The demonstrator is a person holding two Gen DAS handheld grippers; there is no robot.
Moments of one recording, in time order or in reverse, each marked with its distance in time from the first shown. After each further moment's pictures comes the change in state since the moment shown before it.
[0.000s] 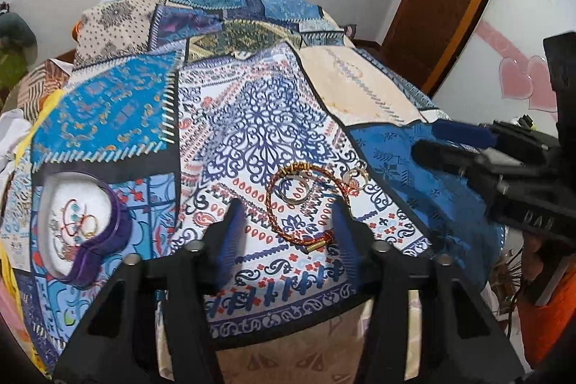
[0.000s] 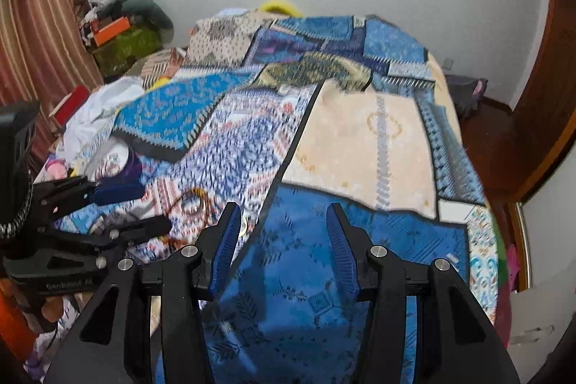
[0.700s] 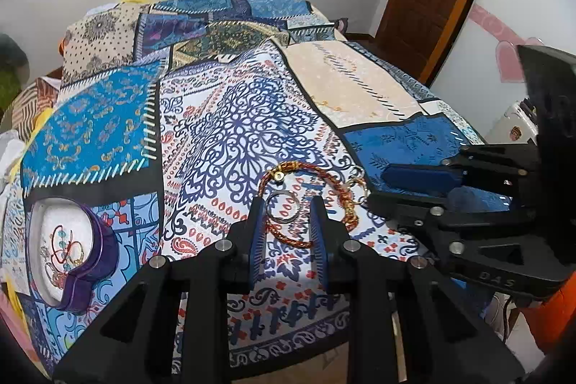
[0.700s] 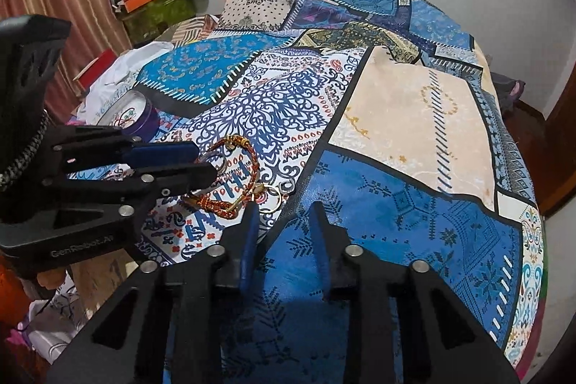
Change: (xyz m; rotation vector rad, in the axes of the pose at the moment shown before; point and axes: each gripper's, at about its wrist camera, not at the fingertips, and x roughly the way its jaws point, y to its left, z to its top) left arm 0.015 -0.013 0.009 0.078 -0.009 0.005; right arm 0.034 0.010 -0.018 -0.090 0.077 0.118
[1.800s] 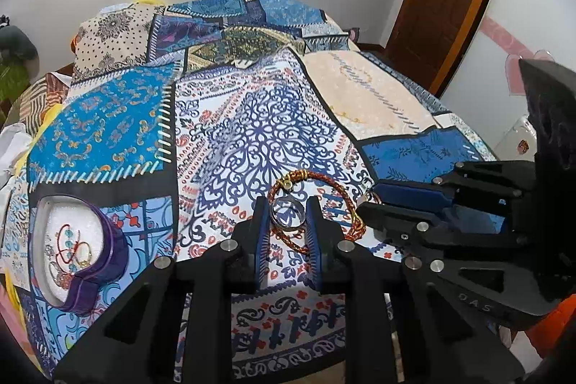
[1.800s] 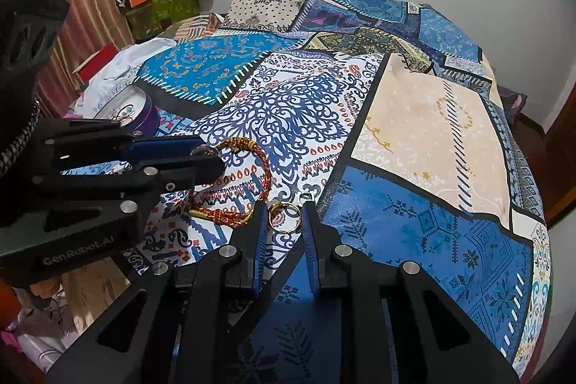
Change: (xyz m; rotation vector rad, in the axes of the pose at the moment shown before) left arm 0.001 0.013 0.001 -0.043 -0.036 0.031; right arm 0.016 0.016 0.006 -0.036 -0.017 -0.021
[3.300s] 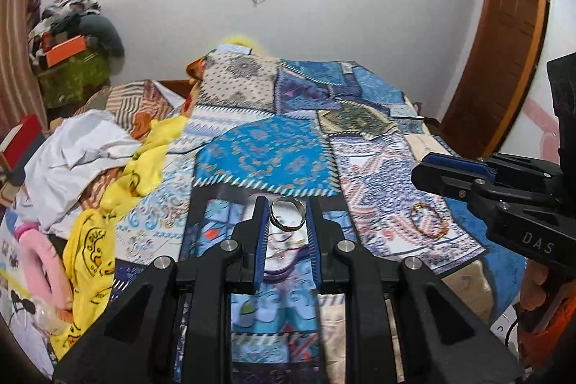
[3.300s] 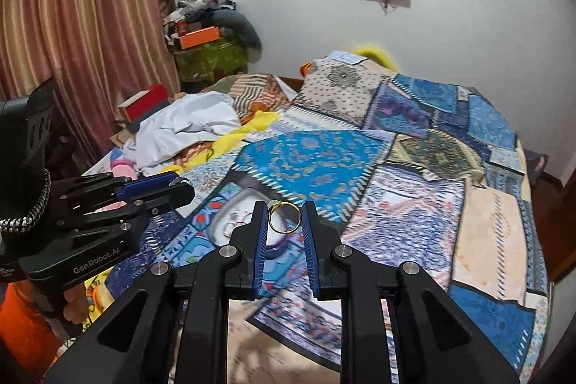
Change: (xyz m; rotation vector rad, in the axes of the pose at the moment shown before) left arm -0.154 0.136 -0.044 -0.203 -0.239 0.202; right arm -0.041 0.131 0.081 -0.094 -0.208 0.101
